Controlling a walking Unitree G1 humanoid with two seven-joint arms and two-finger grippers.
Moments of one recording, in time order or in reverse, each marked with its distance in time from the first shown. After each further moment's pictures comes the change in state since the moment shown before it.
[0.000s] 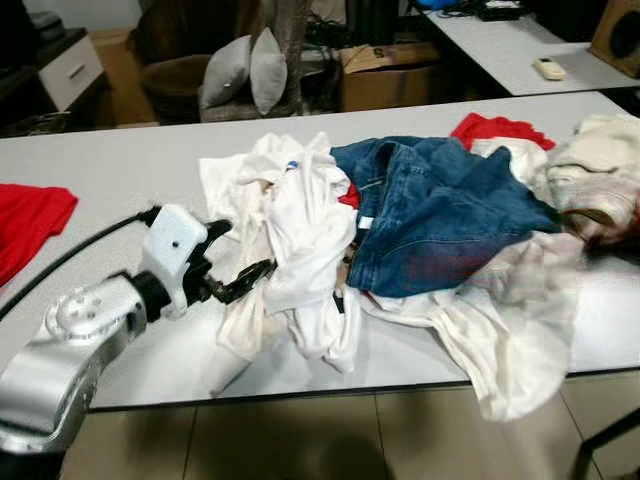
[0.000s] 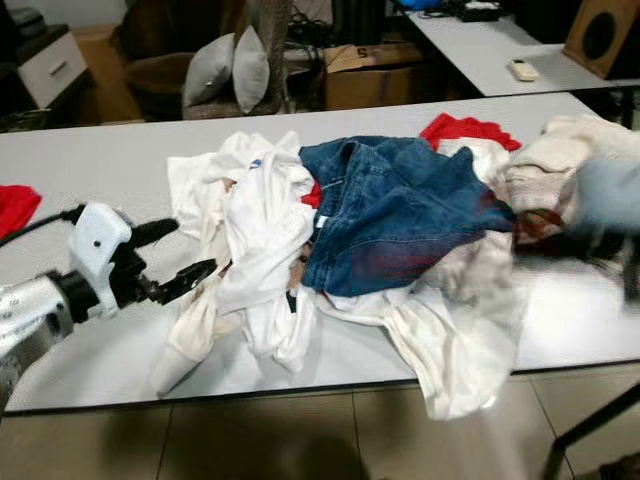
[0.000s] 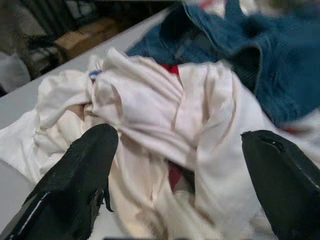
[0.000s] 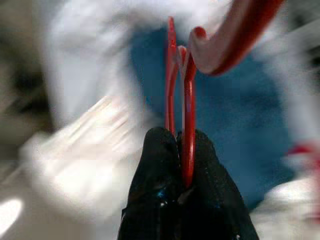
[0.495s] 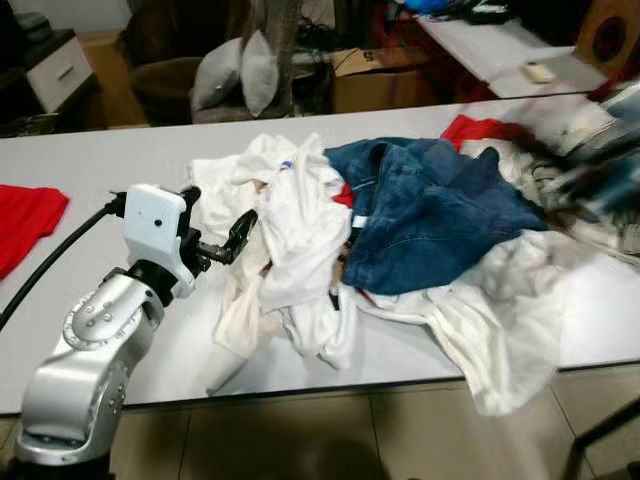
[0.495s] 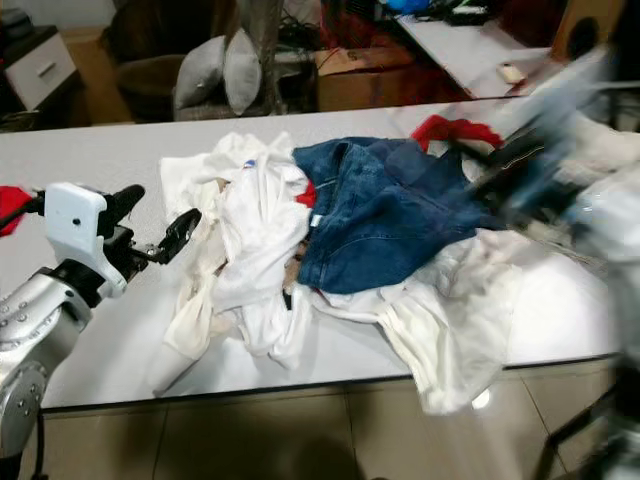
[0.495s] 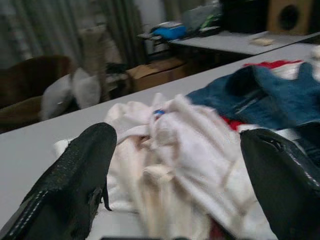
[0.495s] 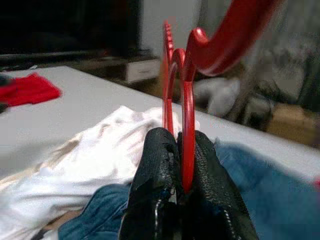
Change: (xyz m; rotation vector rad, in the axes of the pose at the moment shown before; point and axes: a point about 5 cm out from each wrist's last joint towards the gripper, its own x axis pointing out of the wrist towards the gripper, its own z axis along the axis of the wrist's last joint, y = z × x) left arm 0.002 0.002 0.016 -0.066 -0.144 0.345; right arm 0.122 0.013 -0.004 0.587 -0.532 -0.419
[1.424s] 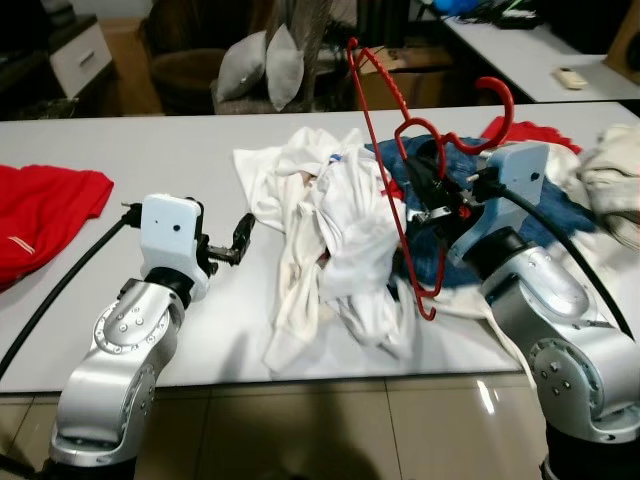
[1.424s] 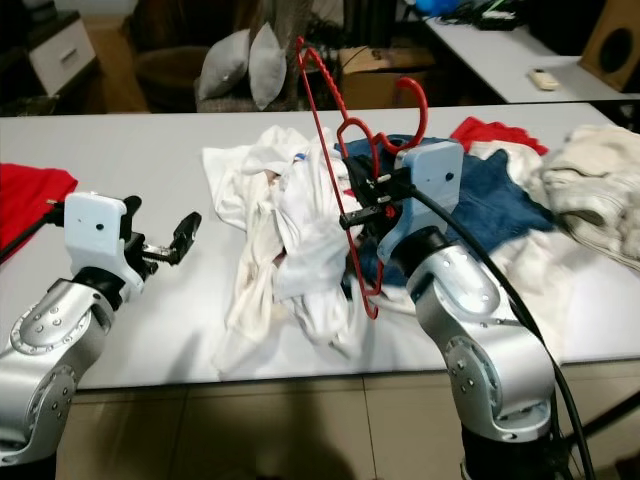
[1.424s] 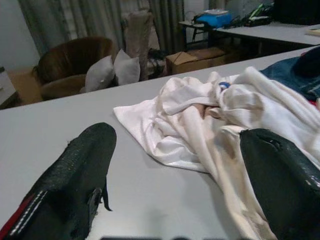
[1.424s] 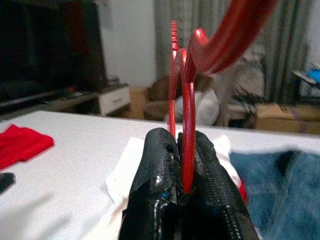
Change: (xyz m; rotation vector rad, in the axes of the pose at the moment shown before) left arm 0.010 -0.018 -0.010 -0.030 0.036 0.106; right arm 0.034 0.080 -0.019 0.149 -0.115 -0.238
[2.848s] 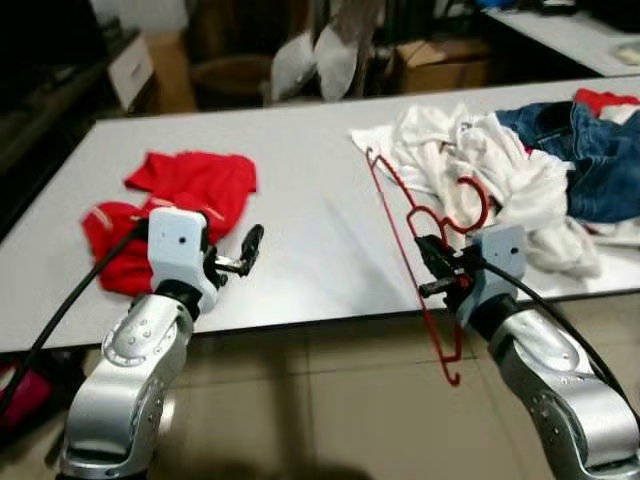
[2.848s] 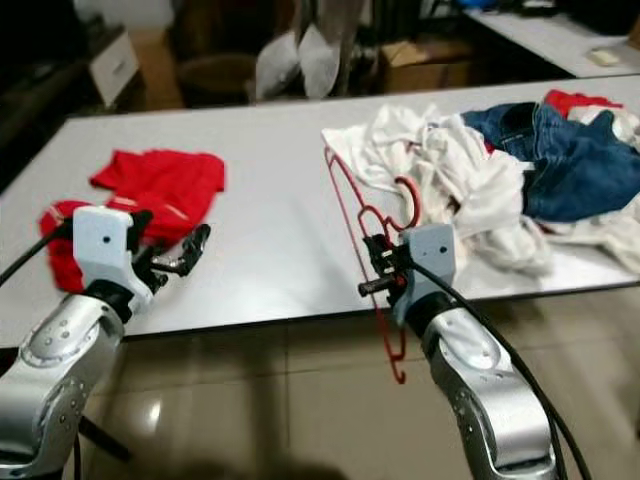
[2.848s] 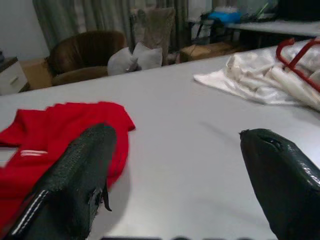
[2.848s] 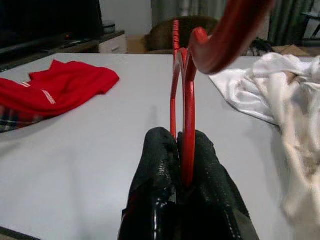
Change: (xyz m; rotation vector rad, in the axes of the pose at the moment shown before) left arm -0.005 -0.004 -0.006 -0.064 0.001 -0.013; right arm -0.031 -0.017 -0.066 -0.031 0.221 -0.066
